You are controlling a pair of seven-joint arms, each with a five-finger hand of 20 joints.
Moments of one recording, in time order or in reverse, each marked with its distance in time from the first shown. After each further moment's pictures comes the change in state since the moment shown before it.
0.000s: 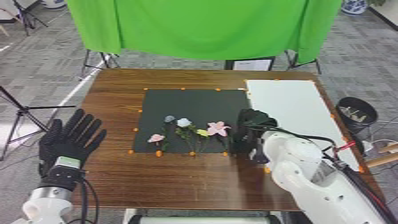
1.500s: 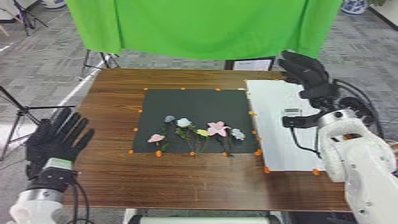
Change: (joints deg) left arm 2.4 0.1 -3.5 -0.1 3.6 0.9 1.4; right arm -11.5 -3.0 28.1 -5.3 42.5 24.1 -21.3
